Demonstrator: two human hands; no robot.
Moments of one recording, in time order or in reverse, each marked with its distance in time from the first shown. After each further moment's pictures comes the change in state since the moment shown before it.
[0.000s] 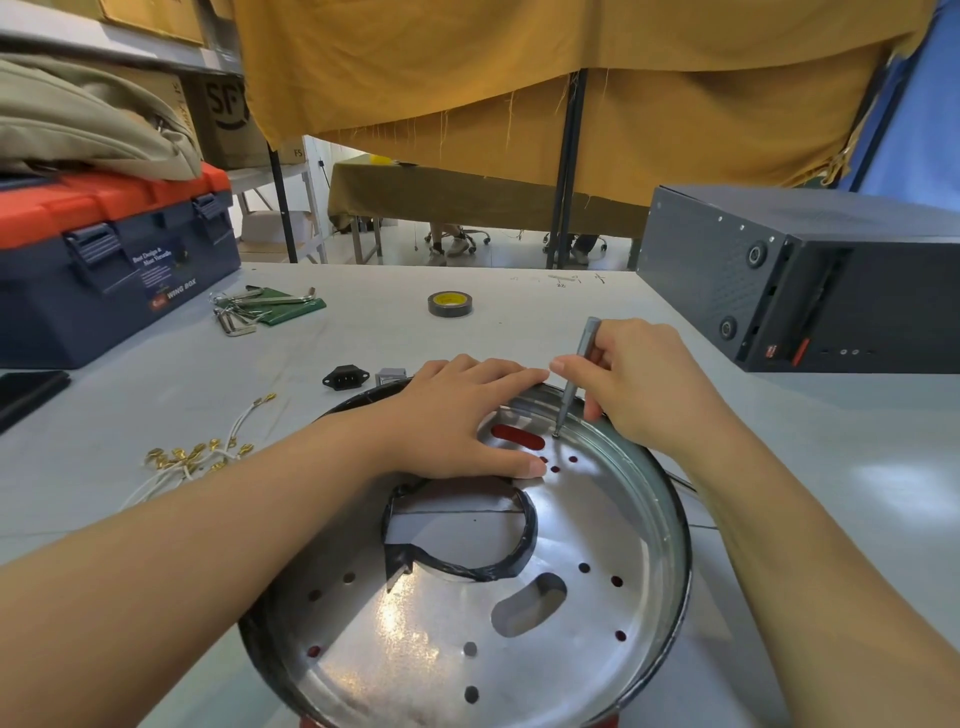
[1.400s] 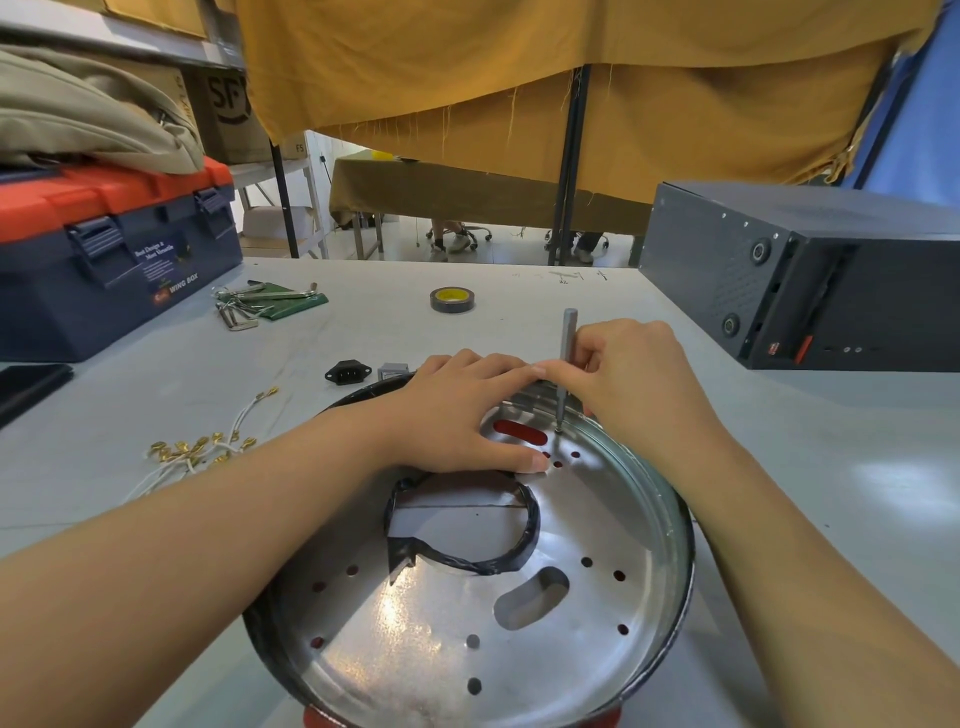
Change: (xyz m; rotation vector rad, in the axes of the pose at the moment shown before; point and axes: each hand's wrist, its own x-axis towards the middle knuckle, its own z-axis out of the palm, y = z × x) left_hand 0.000 0.002 0.000 0.009 0.023 0.010; right_hand -0.001 -0.008 0.008 -0.036 0.088 -0.016
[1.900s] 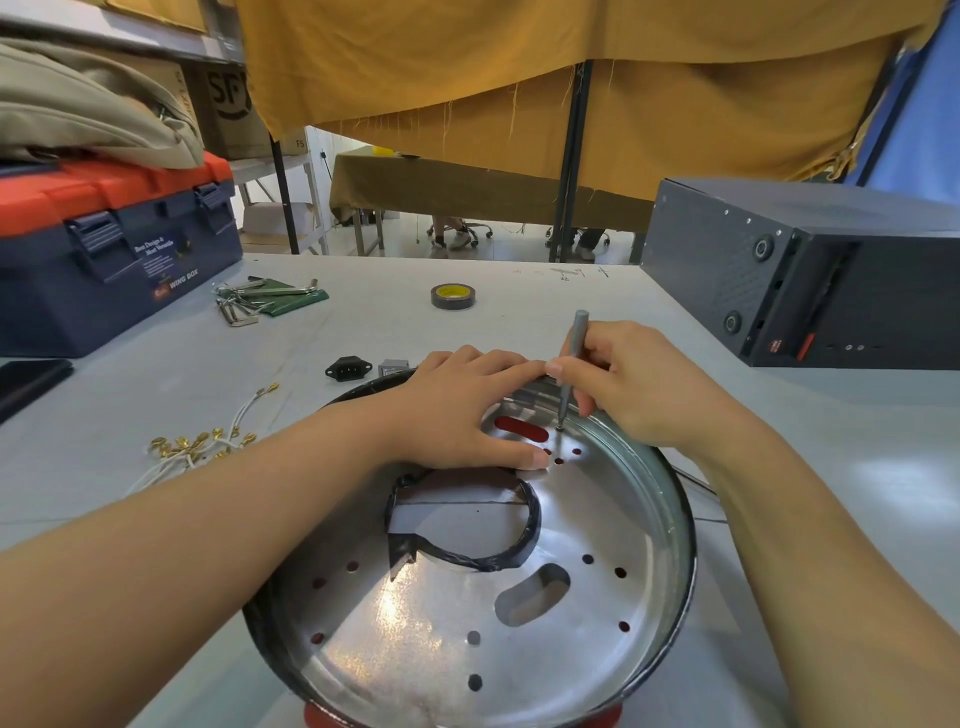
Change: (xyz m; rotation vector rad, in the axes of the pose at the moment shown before) left_hand 0.001 -0.002 0.002 -0.009 -0.001 0.009; right_hand 0.000 0.006 -0.011 0.194 -0.254 -0.055
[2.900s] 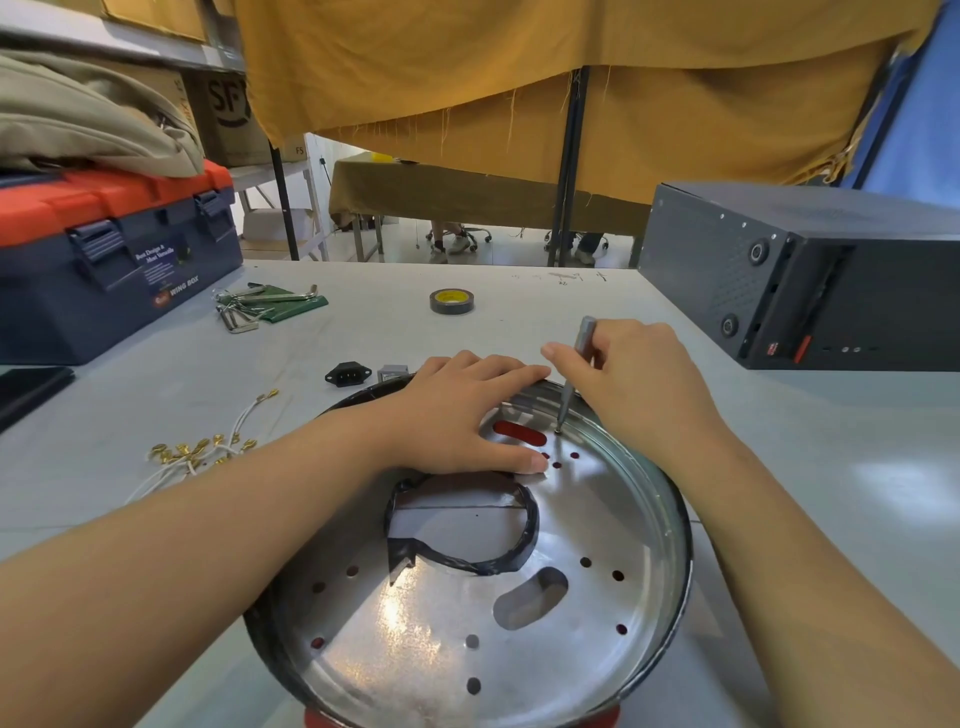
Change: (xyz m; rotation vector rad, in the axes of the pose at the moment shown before) left_hand 0.000 0.001 -0.001 0.003 -0.010 -0.014; right_hand 0.001 -0.001 0.012 -0.238 0.293 0.083
